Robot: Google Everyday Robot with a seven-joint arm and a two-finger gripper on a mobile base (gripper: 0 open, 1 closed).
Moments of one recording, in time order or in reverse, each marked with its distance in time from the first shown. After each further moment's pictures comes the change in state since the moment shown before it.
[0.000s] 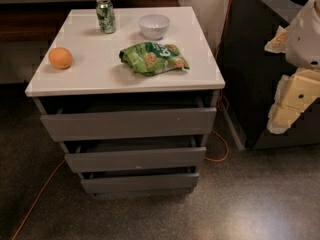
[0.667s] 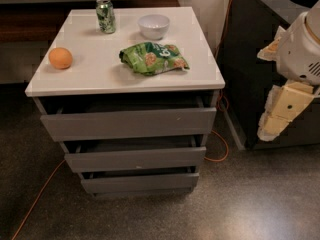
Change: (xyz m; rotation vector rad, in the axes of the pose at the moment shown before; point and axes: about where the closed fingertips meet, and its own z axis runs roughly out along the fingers) arm -0.006 0.007 0.017 0.010 -0.035 -0.006
